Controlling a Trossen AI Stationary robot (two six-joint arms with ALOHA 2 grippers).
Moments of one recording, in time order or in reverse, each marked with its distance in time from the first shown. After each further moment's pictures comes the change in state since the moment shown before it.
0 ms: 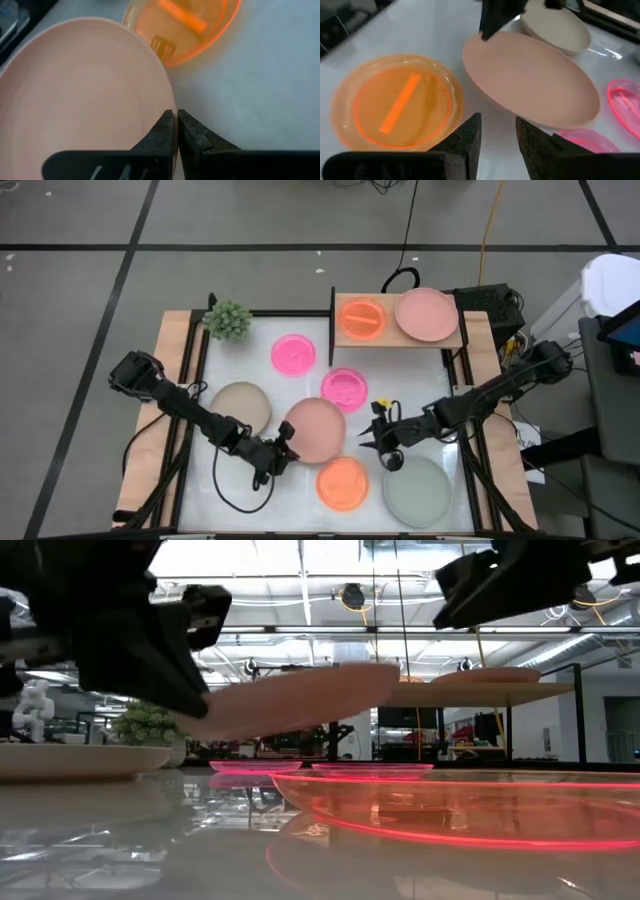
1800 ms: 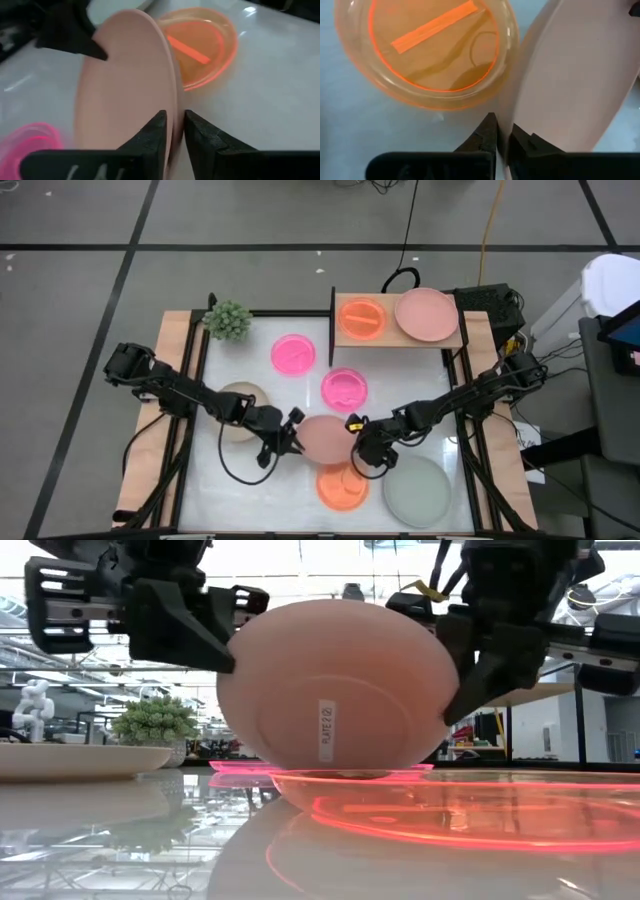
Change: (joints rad) left arm 0.244 -0.083 -0.001 0.031 0.401 0.104; right arm -0.108 0.264 0.113 -0.062 -0.284 -0.548
